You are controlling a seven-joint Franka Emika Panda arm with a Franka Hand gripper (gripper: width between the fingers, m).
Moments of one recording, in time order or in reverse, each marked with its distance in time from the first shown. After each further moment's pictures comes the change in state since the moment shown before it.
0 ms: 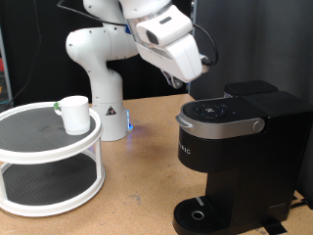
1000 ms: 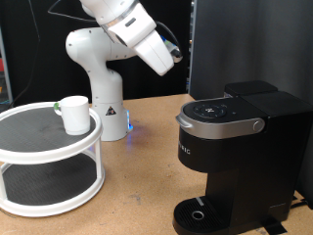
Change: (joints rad) arm -0.022 -0.151 -0.085 -0.150 0.154 -0.096 -0.018
